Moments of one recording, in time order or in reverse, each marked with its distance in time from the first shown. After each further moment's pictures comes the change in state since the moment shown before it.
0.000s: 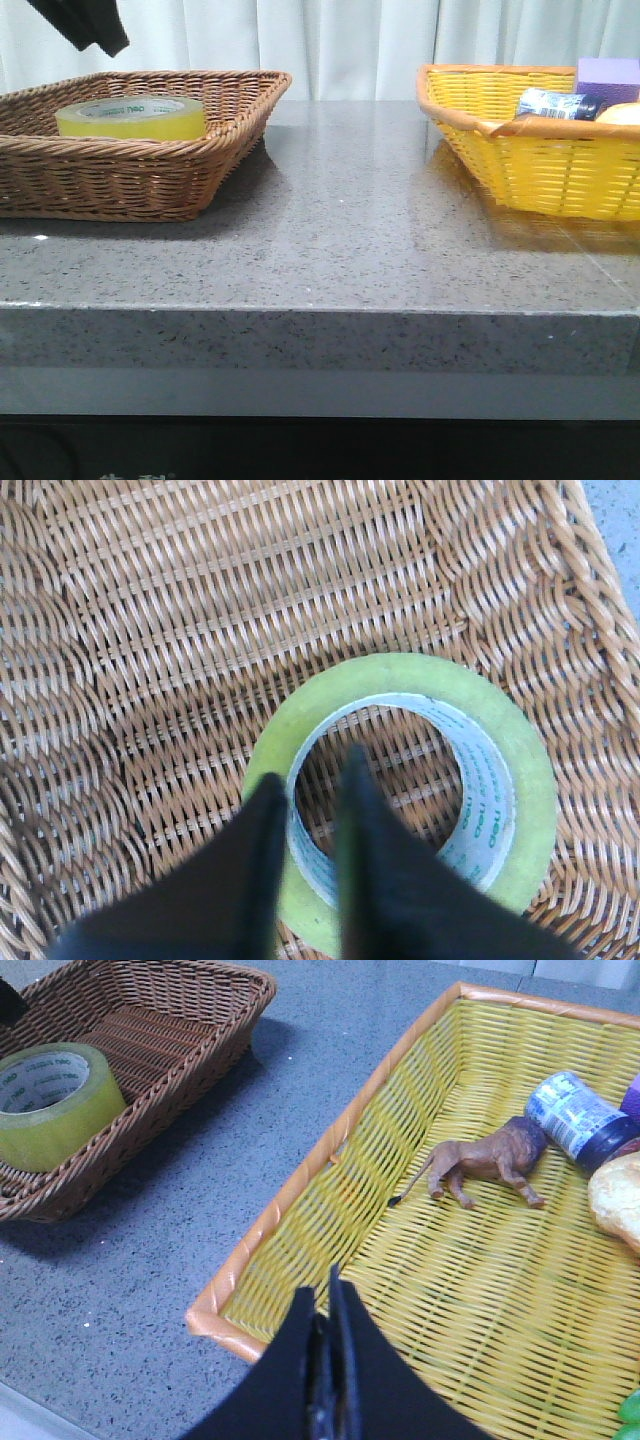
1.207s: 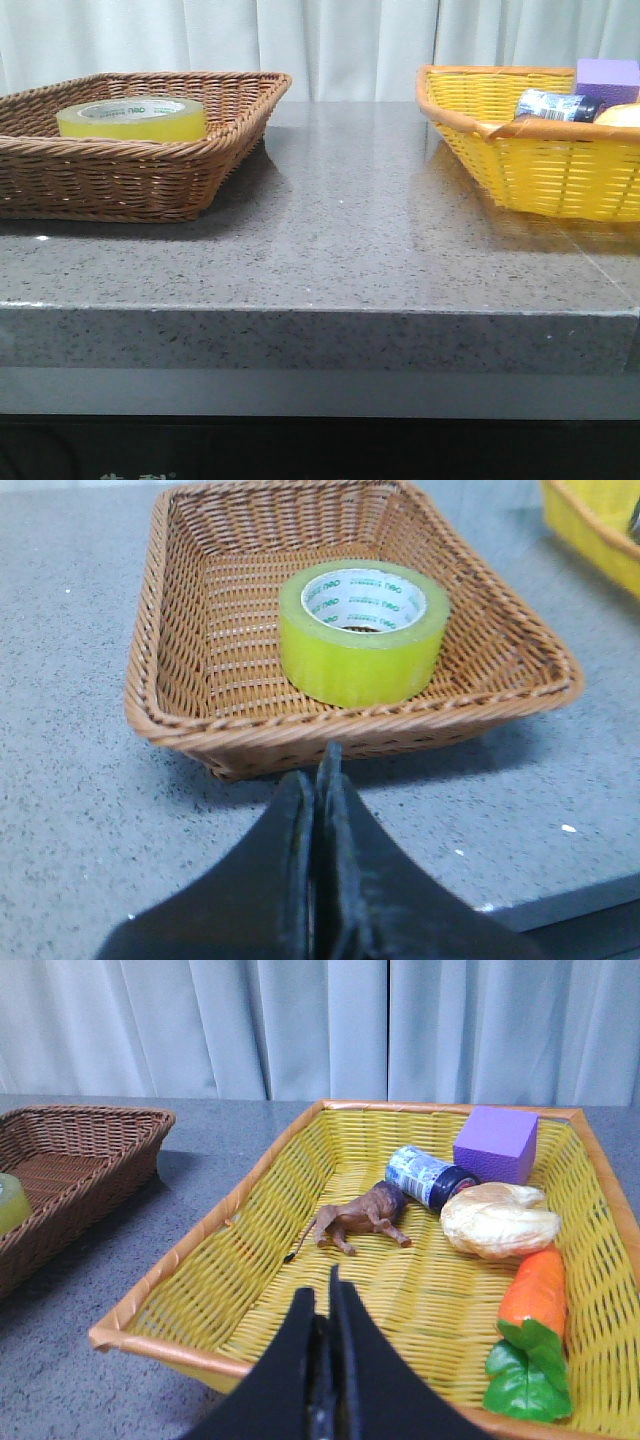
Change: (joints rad) left arm 0.000 -1.448 1.502 -0.088 -0.874 -0.029; right arm -0.157 -0.471 0.379 0.000 -0.234 0.042
